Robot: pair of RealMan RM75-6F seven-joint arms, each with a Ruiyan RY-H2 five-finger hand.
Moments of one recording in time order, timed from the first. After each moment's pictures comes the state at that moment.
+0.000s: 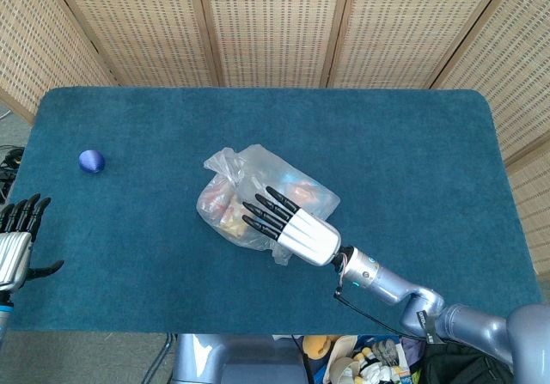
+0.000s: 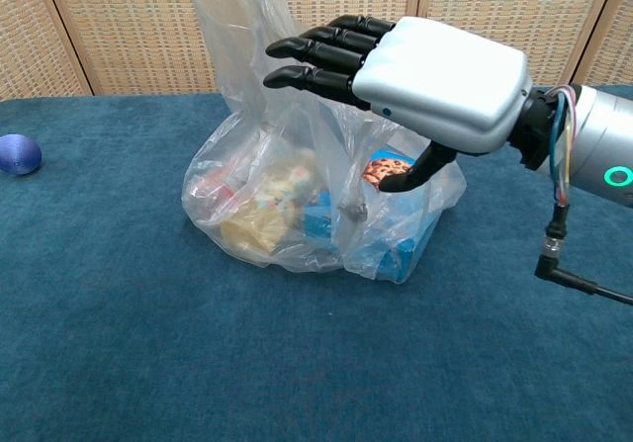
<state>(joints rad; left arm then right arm) -0.15 -1.13 -0.07 -1.61 1.36 1.36 0.12 0.78 -1.60 0.16 -1.24 -1.94 1.24 -0.28</state>
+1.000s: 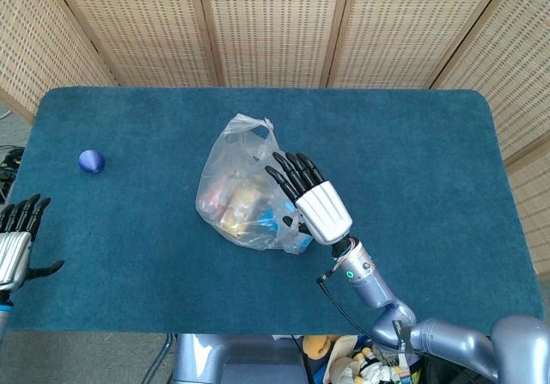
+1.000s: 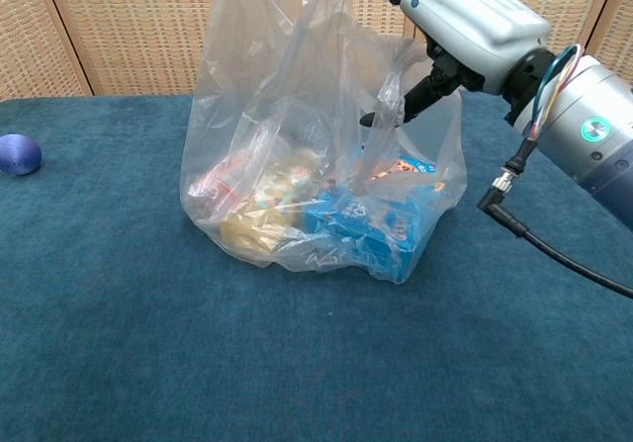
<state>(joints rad) -0.16 -1.12 -0.07 -1.61 1.35 1.35 0.10 0.72 -1.73 0.27 -1.33 -1.62 1.35 -0.15</state>
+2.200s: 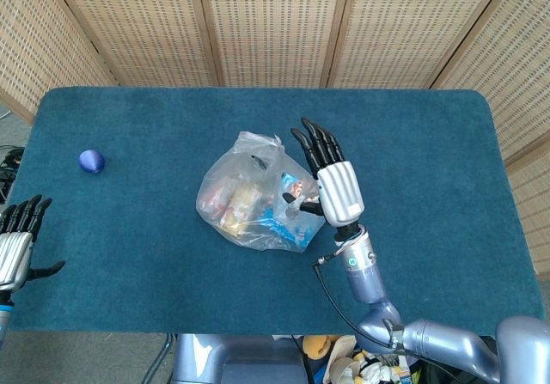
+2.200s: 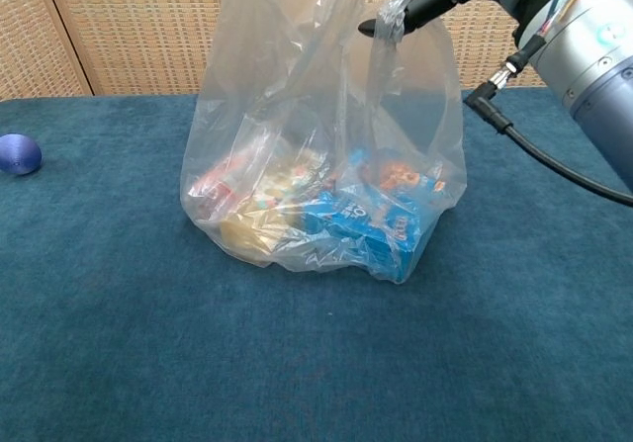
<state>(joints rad) -0.16 -1.12 -0.07 -1.61 1.35 1.34 0.10 0.71 -1.74 0.42 -1.50 -1.42 1.39 -0.13</state>
